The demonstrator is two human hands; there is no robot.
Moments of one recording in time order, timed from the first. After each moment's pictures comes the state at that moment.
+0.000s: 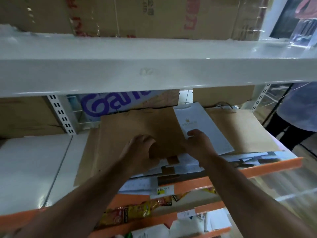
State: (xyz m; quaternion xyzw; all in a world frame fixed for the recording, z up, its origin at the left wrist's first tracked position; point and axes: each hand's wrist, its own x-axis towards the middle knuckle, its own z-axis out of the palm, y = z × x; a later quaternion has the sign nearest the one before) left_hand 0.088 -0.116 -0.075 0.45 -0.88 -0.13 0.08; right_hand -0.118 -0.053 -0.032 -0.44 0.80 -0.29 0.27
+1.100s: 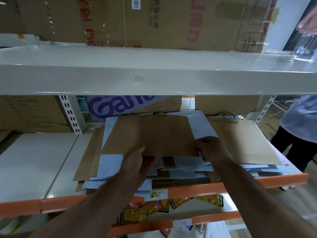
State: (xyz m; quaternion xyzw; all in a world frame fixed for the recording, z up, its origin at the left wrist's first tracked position) left_hand 0.052 -0.051 -0.036 0.44 -0.10 -0.73 0.51; right_hand -0.173 -0.042 -0.034 -0.41 0.76 -0.40 0.31
